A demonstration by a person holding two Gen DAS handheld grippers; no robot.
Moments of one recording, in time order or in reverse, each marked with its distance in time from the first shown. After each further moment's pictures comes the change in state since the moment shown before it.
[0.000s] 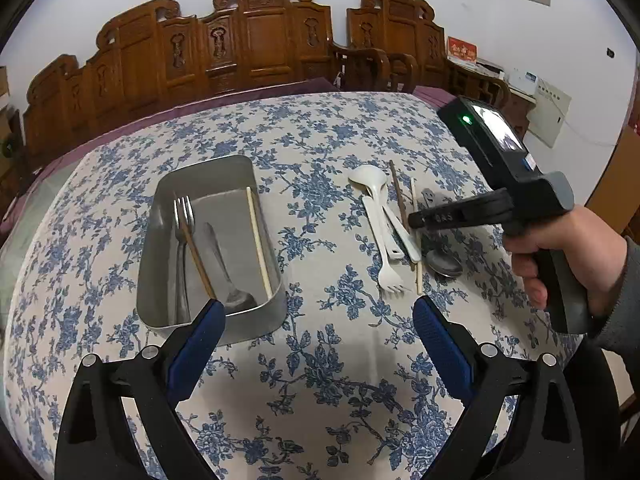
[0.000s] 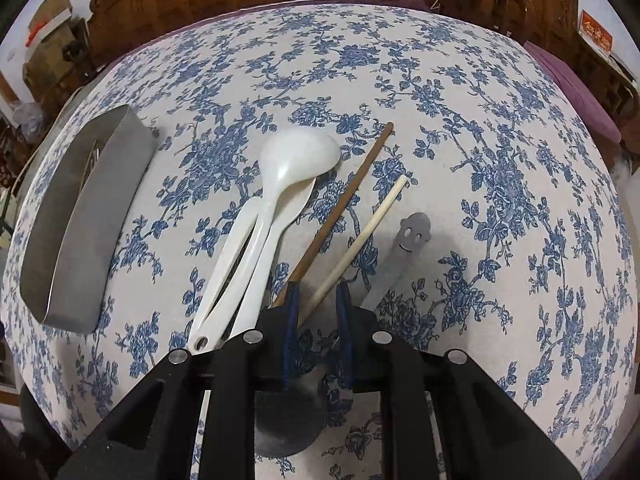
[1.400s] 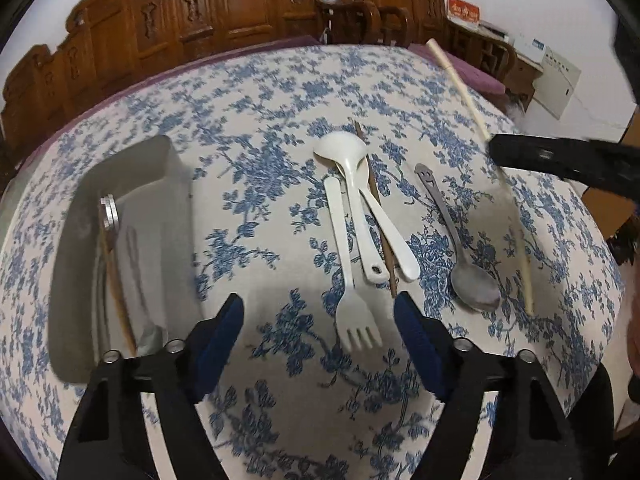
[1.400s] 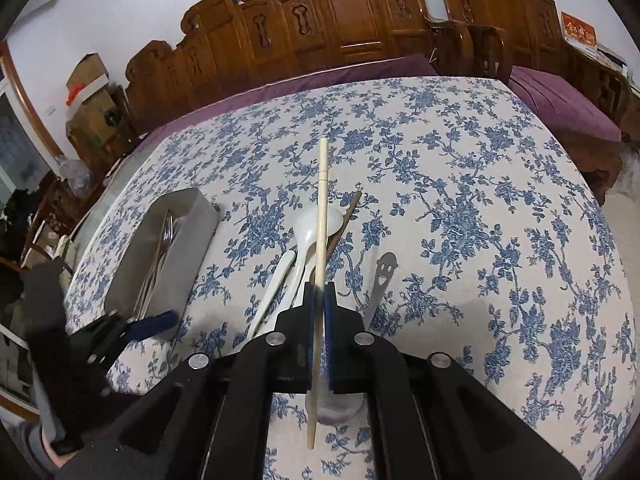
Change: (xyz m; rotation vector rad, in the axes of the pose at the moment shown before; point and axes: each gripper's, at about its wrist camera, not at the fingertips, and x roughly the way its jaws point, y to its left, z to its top) left arm 0.091 -0.046 0.035 0.019 0.172 -0.015; right arm -0.100 -0.037 -0.026 0.060 -0.249 0.189
